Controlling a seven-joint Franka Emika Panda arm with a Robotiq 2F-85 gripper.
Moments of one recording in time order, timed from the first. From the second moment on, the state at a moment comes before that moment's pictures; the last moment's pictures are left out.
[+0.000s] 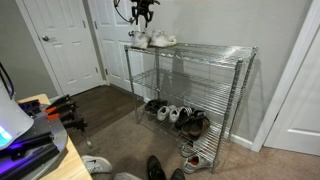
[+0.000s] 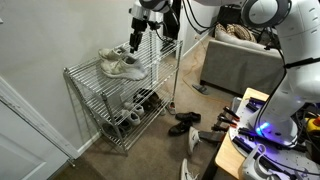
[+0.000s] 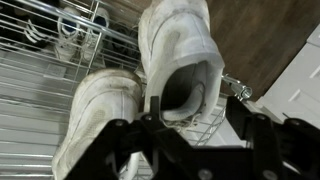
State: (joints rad) arm 0.06 0.68 0.19 -1.12 0.23 1.95 -0.34
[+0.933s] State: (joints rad) arm 0.11 0.80 0.20 -1.16 0.18 2.50 -0.35
